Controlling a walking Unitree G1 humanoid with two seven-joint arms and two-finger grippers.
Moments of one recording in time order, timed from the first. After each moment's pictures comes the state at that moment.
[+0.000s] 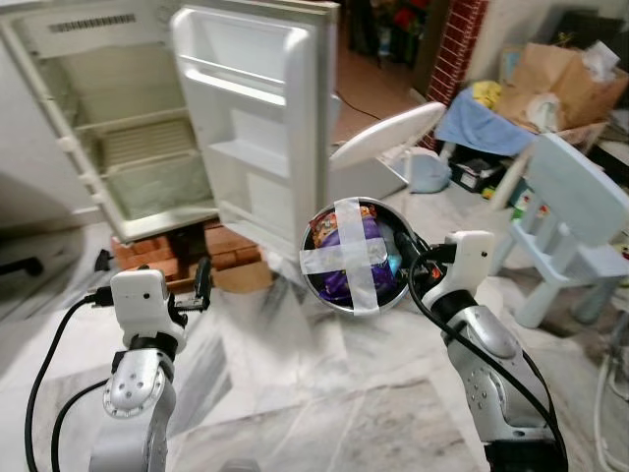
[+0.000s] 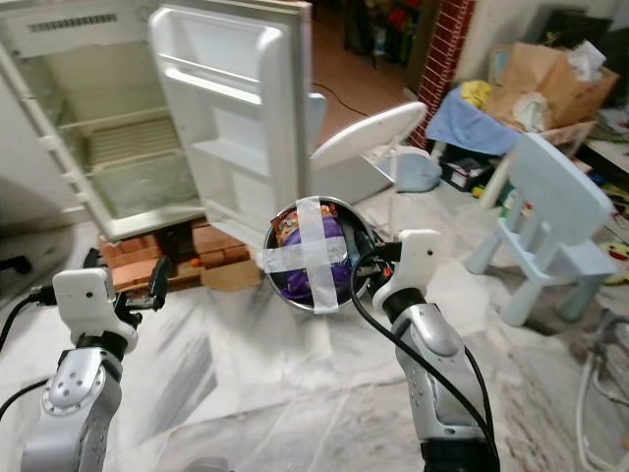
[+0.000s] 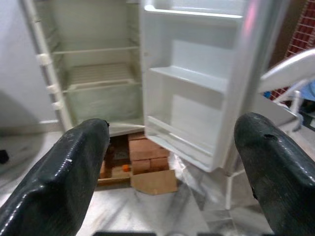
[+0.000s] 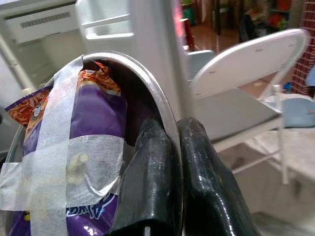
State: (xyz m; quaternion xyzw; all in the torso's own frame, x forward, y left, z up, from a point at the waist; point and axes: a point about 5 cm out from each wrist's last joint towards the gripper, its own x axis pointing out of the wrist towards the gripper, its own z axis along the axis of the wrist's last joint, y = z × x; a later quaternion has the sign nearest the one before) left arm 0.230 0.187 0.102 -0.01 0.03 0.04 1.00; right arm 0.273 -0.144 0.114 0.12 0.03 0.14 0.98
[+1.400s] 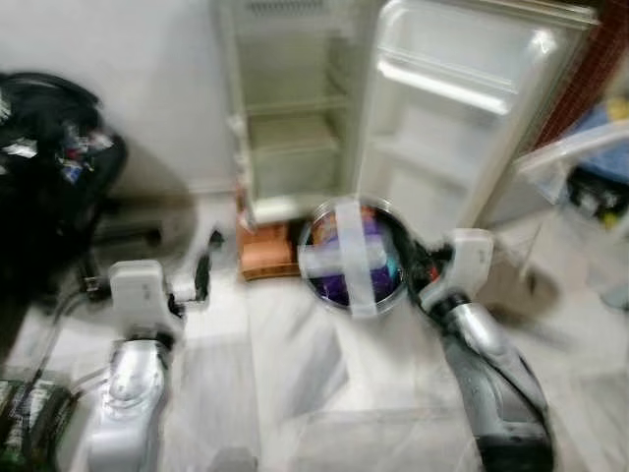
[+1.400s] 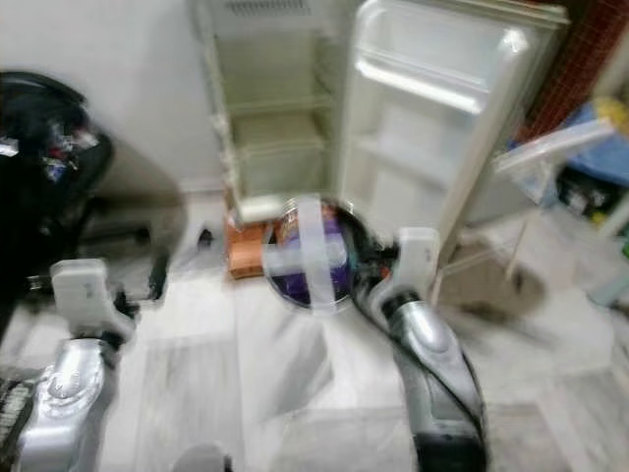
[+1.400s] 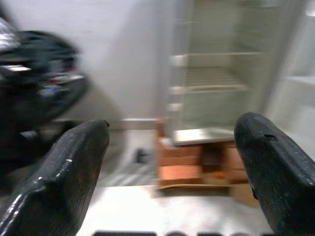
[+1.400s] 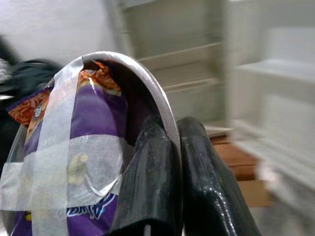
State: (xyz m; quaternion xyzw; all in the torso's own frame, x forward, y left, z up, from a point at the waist) left arm 0.230 0.195 0.102 0.01 0.02 0.05 1.00; right arm 0.275 -0.133 0.111 0.13 0.04 0.14 0.98
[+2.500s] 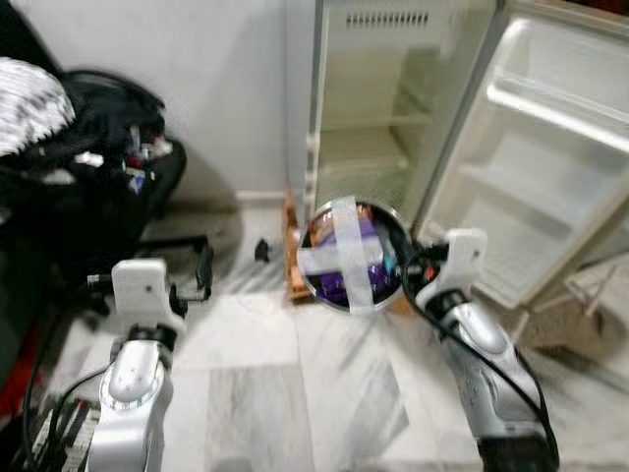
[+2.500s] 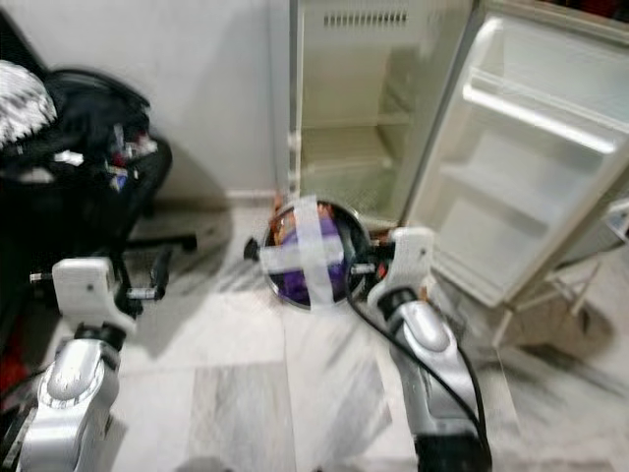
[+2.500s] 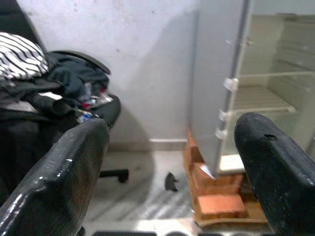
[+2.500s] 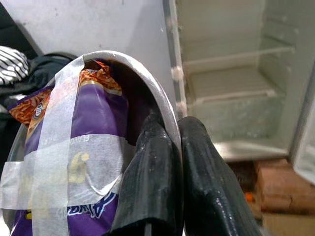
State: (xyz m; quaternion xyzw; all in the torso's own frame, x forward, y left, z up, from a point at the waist) left arm 0.235 0.185 0.109 0.02 -0.01 0.02 1.00; right arm 0.278 -0.141 0.113 0.11 0.03 0.13 0.98
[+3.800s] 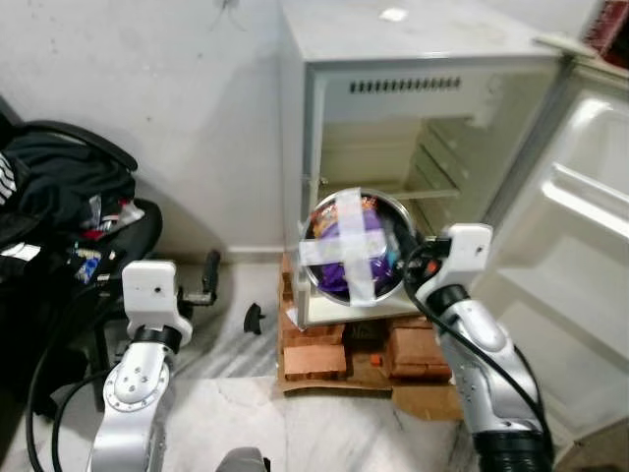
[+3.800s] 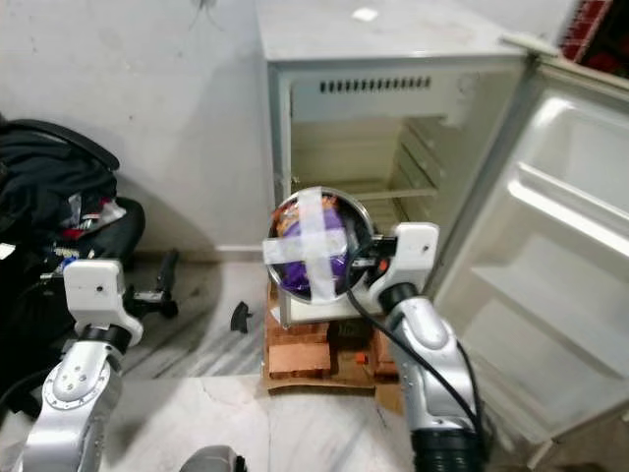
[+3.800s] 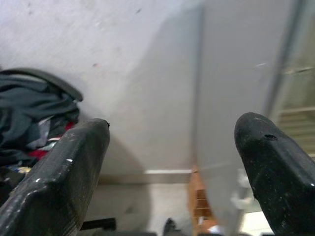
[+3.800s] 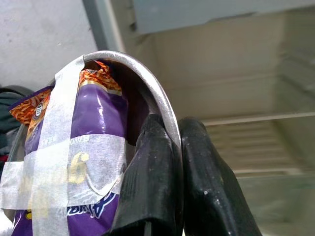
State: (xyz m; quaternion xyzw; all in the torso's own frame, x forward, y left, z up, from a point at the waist) left arm 0.235 0.185 0.105 0.04 0.01 0.01 1.00; right arm 0.281 -0.137 0.114 0.12 0.02 0.12 0.98
